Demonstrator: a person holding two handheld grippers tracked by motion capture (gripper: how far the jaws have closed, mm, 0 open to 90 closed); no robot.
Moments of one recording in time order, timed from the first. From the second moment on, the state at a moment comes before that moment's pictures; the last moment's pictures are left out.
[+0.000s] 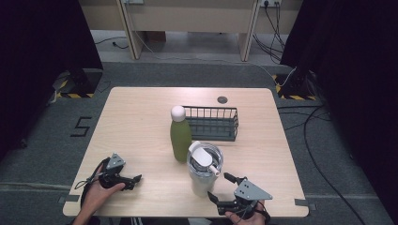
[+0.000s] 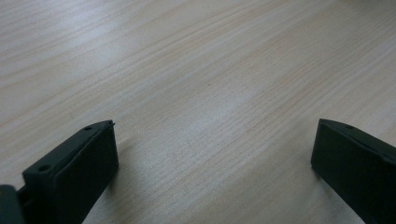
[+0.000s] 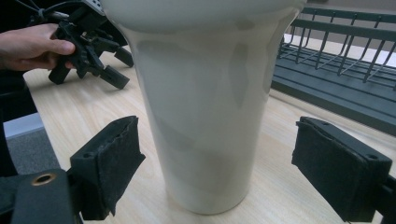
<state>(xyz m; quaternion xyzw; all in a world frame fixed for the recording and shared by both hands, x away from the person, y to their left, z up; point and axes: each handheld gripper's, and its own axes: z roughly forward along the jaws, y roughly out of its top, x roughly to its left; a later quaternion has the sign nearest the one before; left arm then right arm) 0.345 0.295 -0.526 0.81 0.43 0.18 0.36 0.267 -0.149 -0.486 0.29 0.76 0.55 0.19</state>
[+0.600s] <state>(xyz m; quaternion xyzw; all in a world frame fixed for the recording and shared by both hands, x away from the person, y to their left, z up) 0.345 0.295 -0.526 0.81 0.43 0.18 0.36 0.285 -0.125 -0.490 0.27 0.75 0.57 0.19</state>
